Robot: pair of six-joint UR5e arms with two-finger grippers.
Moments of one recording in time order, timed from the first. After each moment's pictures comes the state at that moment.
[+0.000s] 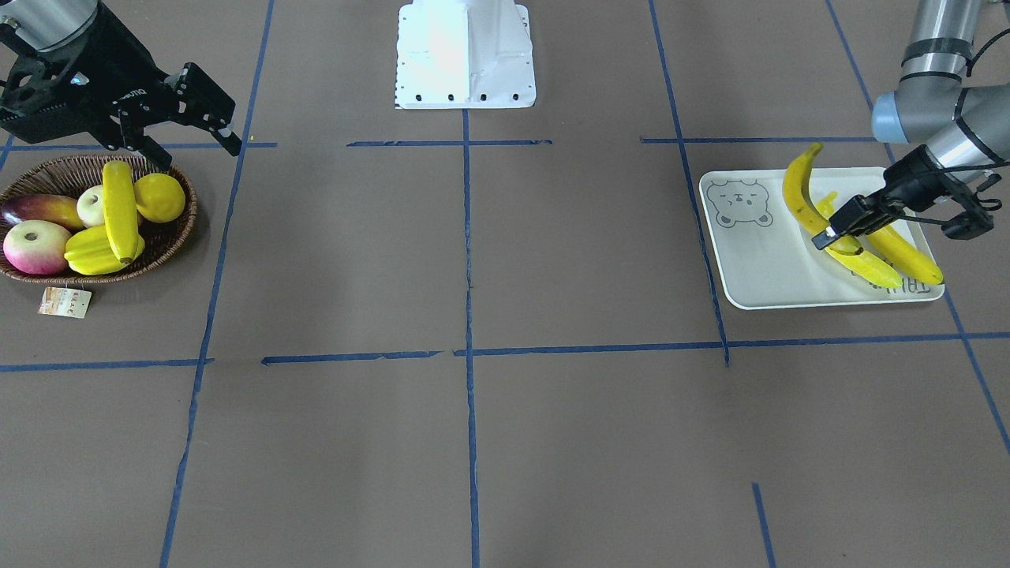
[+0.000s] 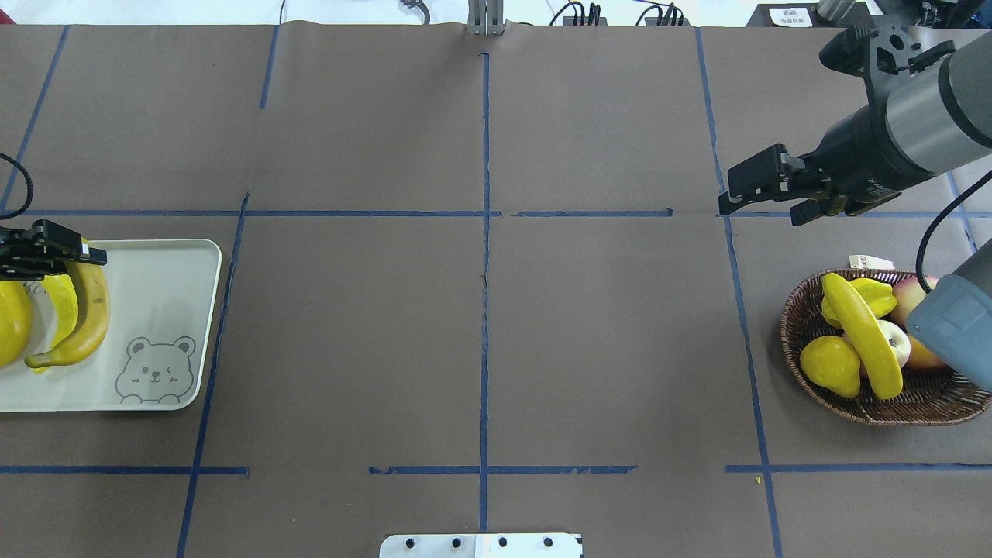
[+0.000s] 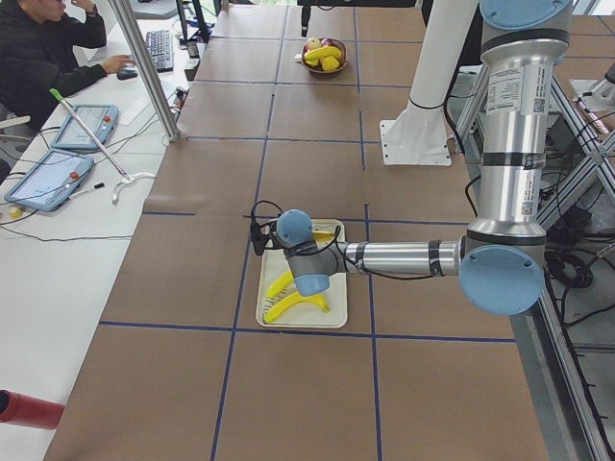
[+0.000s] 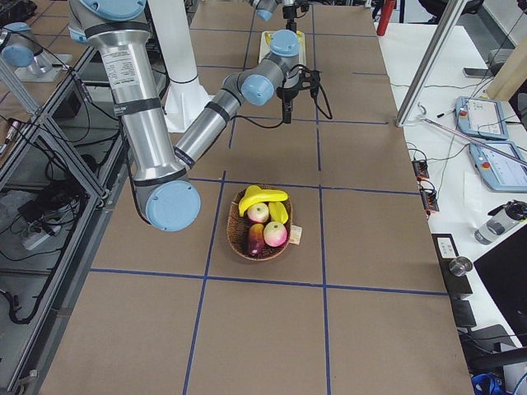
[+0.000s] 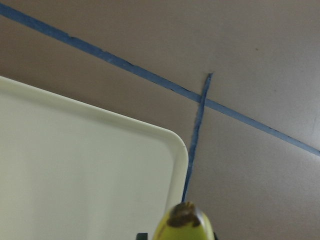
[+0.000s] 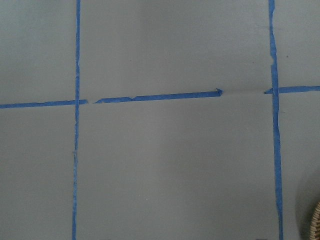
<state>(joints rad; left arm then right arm) -1.09 -1.57 -1.38 -2.88 -2.41 -1.39 0.96 -1.32 2.17 -1.56 2.27 1.01</state>
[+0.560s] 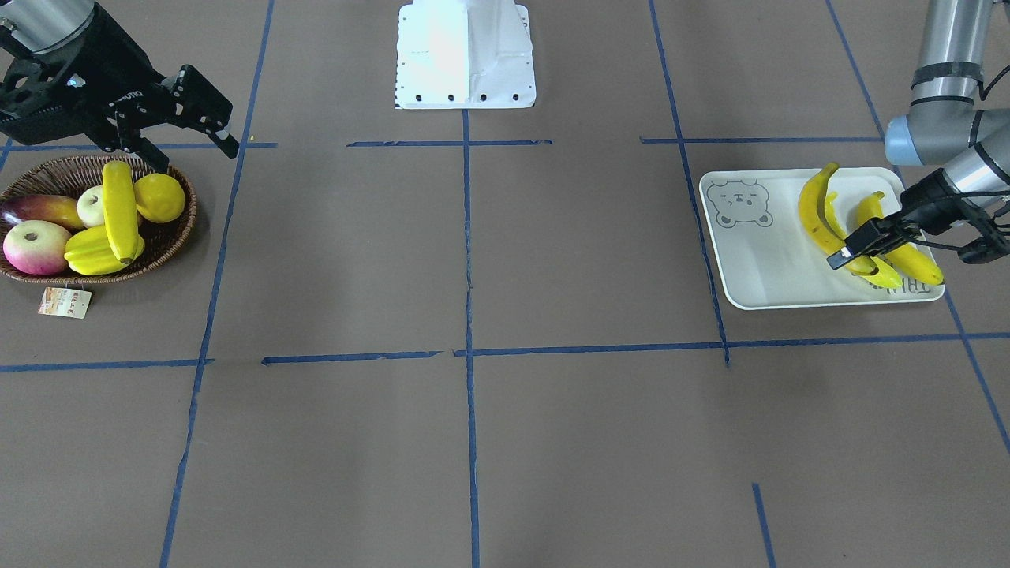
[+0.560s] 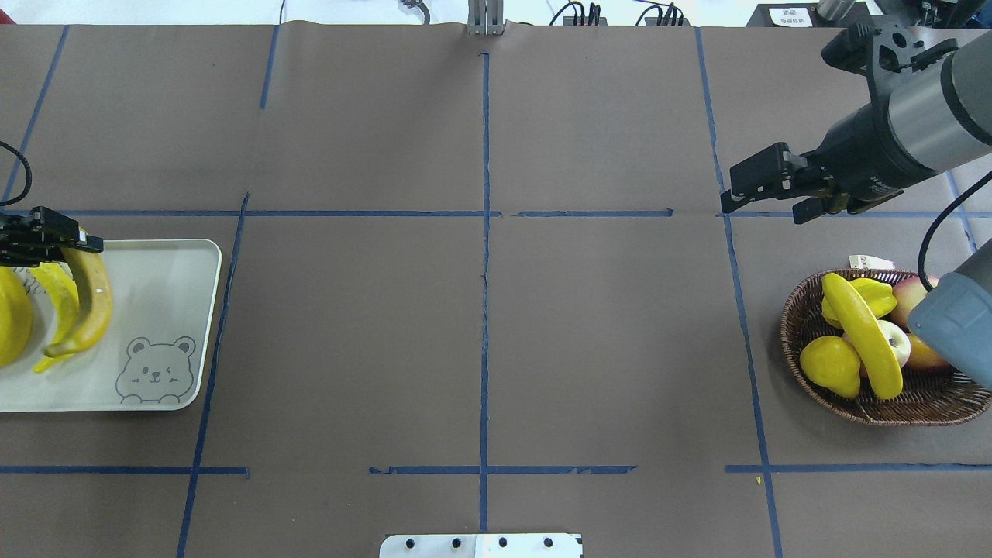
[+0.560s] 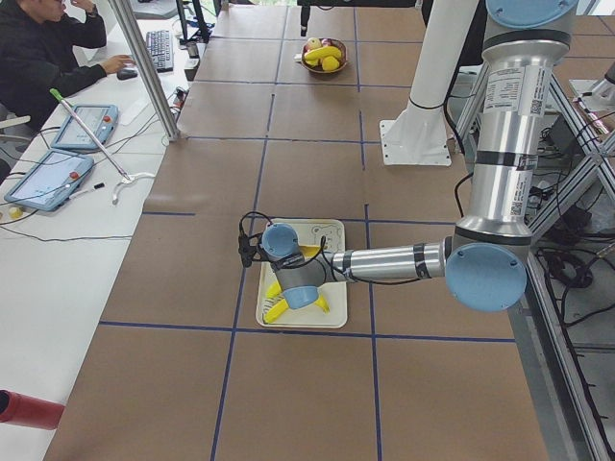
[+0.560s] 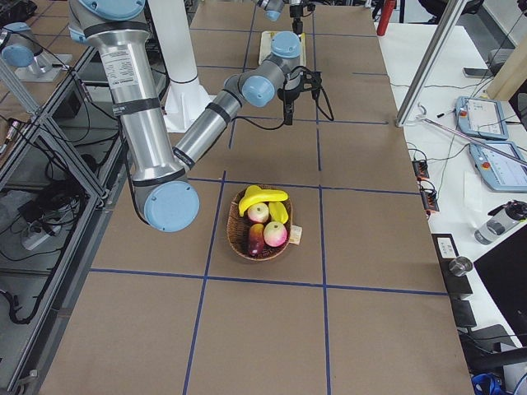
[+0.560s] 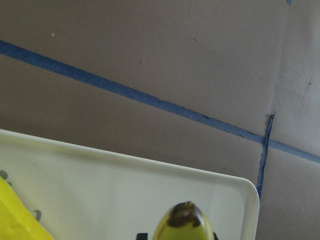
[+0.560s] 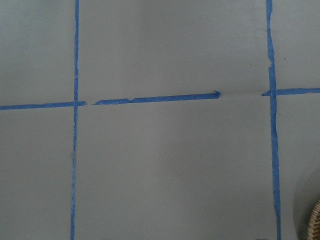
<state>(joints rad) -1.11 -1.63 -1.27 -2.89 -2.44 -1.33 0.96 -1.32 2.17 -1.56 2.27 1.01</state>
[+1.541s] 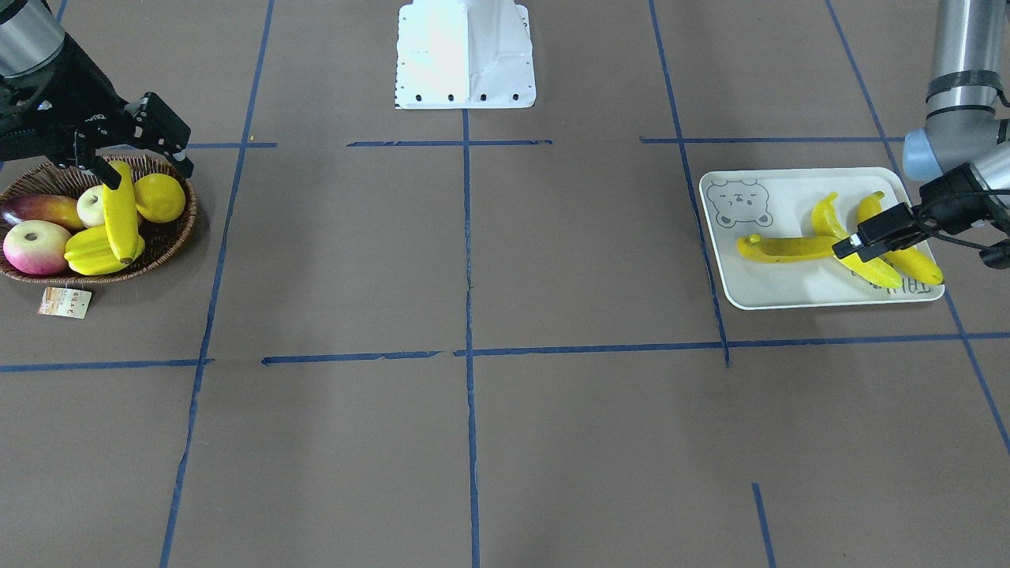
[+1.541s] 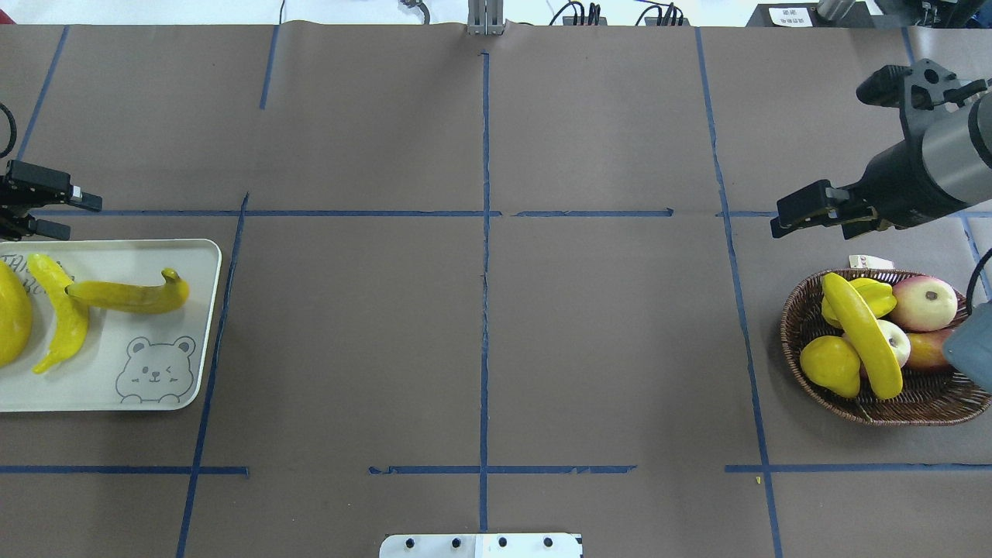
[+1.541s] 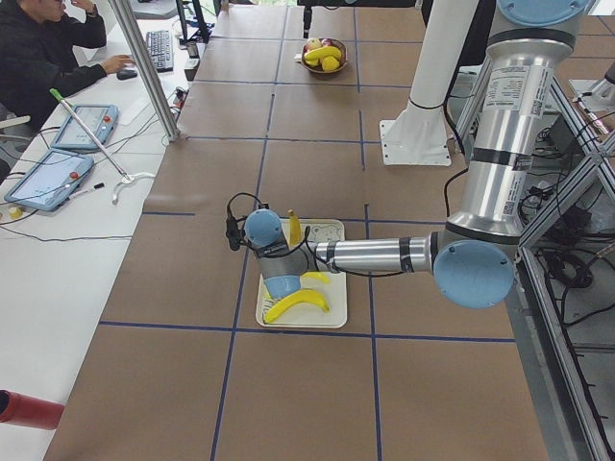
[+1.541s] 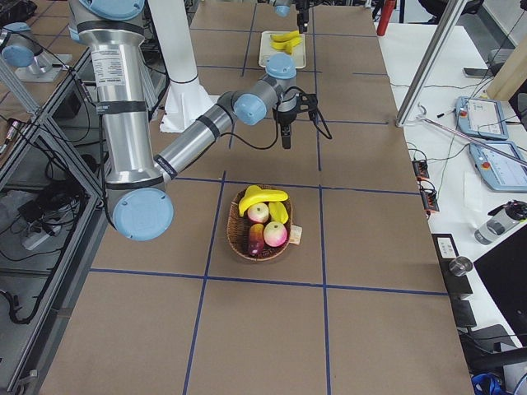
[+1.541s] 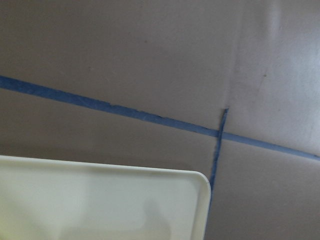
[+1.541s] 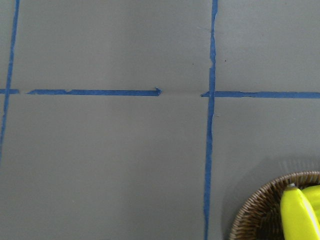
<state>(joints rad) -1.20 -1.72 -1.31 -2.90 -2.60 -1.47 0.97 -1.51 2.17 -1.48 2.19 0.84</state>
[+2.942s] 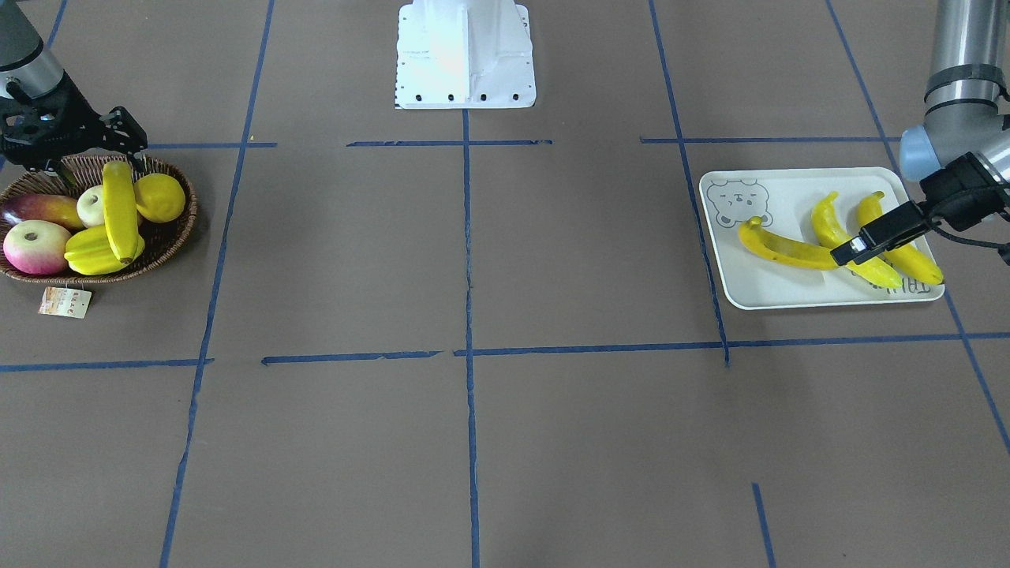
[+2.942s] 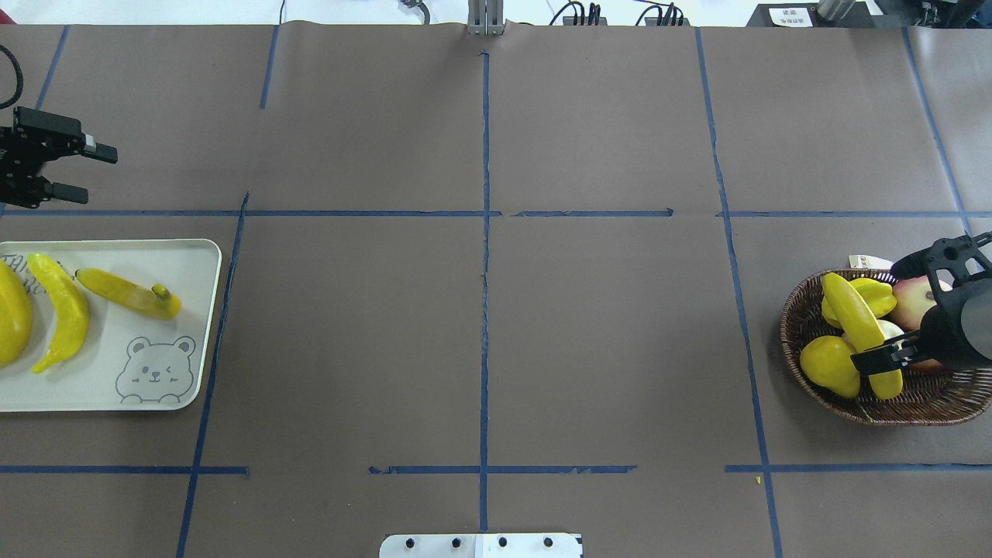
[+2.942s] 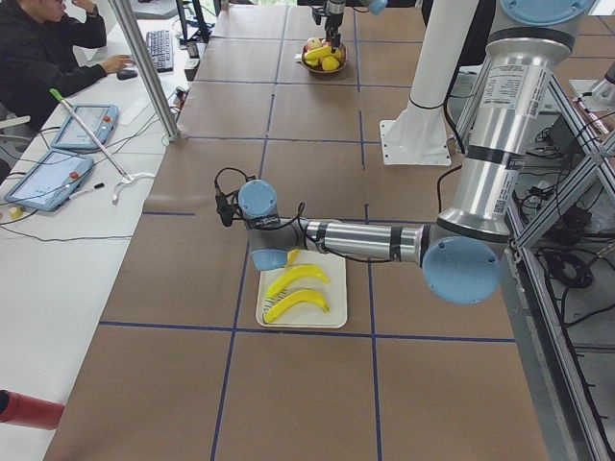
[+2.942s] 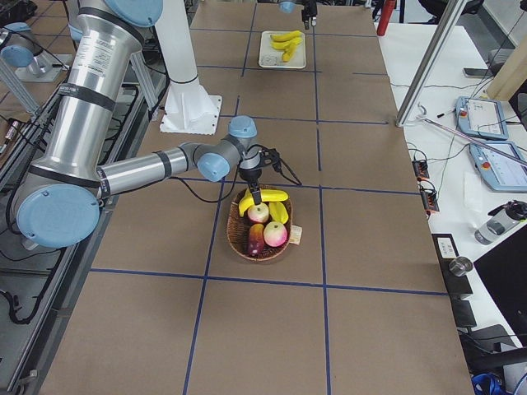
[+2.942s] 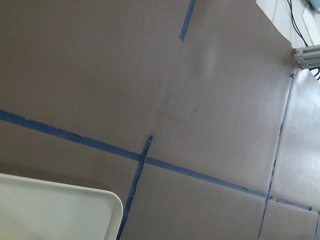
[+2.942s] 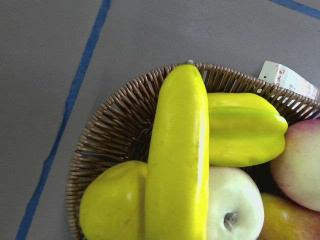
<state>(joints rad) -1.20 -1.76 -1.37 -2.90 -2.56 -1.61 0.73 -1.90 2.11 -1.16 1.94 0.68</state>
